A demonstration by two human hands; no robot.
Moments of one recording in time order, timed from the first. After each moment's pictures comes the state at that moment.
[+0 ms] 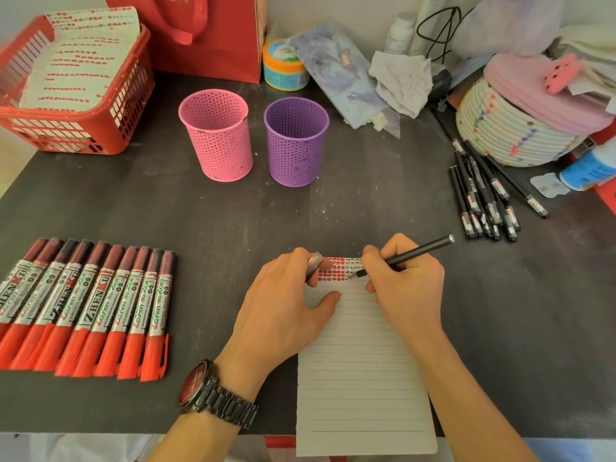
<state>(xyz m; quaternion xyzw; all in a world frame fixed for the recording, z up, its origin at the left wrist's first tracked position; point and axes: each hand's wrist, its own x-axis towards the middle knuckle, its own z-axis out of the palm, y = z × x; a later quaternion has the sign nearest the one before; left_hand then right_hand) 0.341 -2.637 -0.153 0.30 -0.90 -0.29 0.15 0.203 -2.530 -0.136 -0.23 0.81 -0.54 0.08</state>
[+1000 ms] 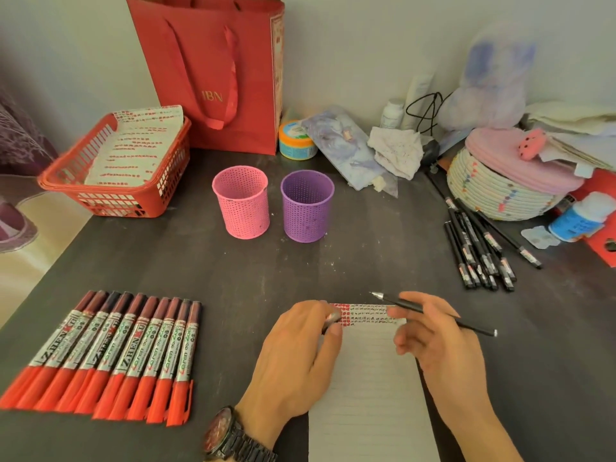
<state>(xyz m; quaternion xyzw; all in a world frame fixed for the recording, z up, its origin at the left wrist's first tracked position) 0.349 -2.631 -0.131 0.21 -0.90 -0.32 0.22 0.207 -2.490 -0.104 -0.15 0.59 -0.75 0.27</state>
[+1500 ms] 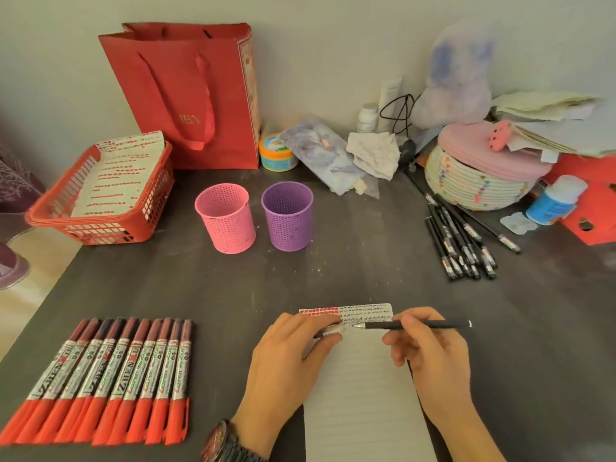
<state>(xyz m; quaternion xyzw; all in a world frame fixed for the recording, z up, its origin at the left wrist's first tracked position) 0.347 -2.632 -0.136 0.22 -0.91 -0.27 0.23 0.214 -2.477 -0.122 -0.17 0.62 -0.74 0.20</state>
